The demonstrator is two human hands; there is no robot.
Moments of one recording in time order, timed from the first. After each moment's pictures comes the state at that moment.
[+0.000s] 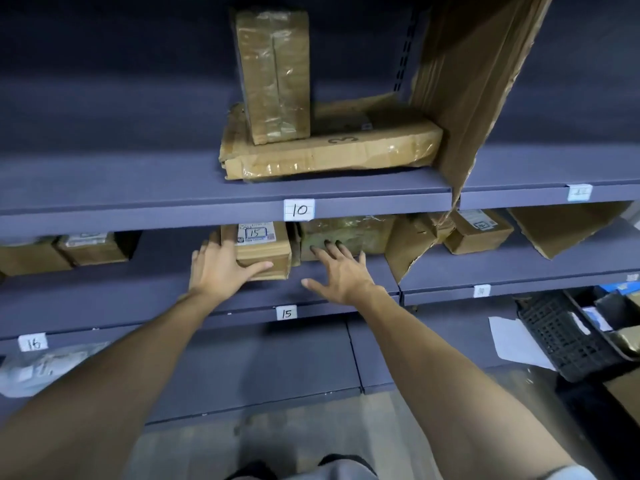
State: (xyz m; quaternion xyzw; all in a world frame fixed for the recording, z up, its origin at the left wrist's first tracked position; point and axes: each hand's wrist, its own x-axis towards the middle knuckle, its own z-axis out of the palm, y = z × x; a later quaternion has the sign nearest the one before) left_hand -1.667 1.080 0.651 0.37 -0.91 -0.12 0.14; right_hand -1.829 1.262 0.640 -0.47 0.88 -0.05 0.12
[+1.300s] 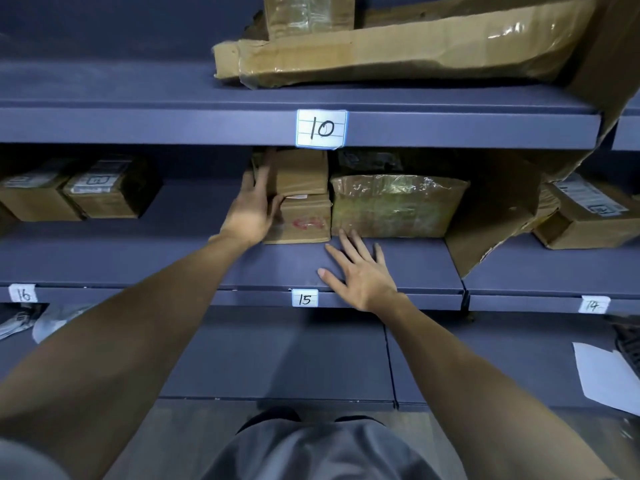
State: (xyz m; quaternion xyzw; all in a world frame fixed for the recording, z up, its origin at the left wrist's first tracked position) left_hand -1.745 1.027 0.573 0.32 -0.89 -0.18 0.27; right_hand -1.876 1.222 0.490 -0.54 0.83 -0.07 0.08
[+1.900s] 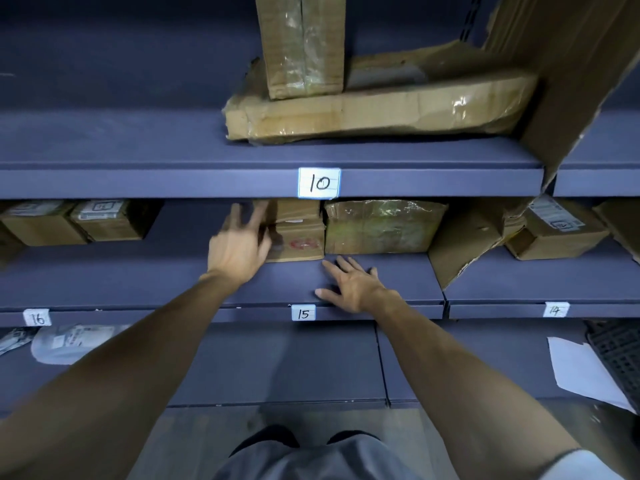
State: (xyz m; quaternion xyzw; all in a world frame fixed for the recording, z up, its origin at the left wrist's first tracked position) left_hand -1.706 1.052 0.599 0.33 -0.92 -0.02 0.20; right_hand -1.872 1.220 0.543 -0.51 0.83 0.01 0.22
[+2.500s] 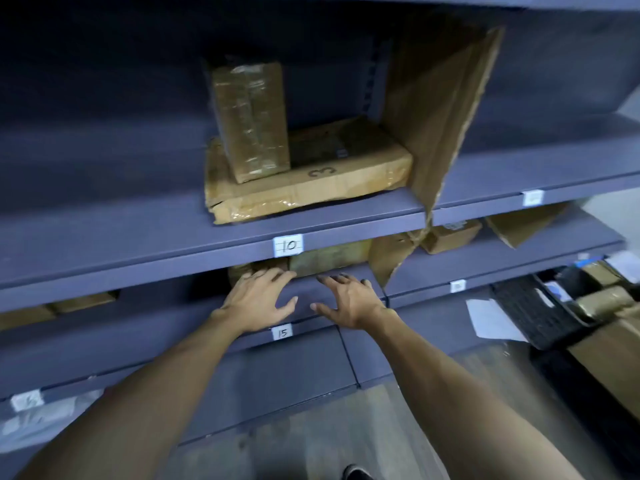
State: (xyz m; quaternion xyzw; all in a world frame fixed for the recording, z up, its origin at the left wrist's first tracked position) left_hand -1.701 1.111 0.680 0.06 -1.00 -0.03 0.01; right_hand -1.825 1.298 0.664 -0.42 0.90 -0.06 0.15
